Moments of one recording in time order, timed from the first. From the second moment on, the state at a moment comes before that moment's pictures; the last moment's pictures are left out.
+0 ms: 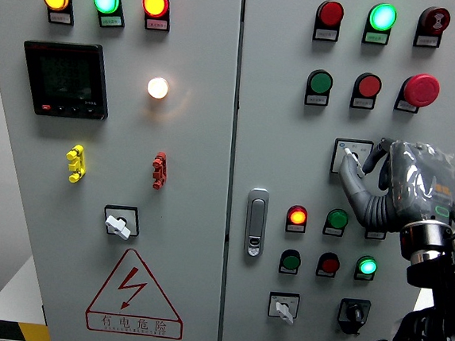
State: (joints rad) left arm -0.03 -0.10 0.00 -0.14 -0.07 -0.02 -0.07; right arm 0.82 0.16 1.48 1.54 -2.75 0.08 -0.34
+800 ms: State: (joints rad) left arm -0.03 -0.09 0.00 -0.14 -0.07 -0.02 -0.07; right arm 0.82 0.16 1.47 1.54 -2.76 0.08 -0.36
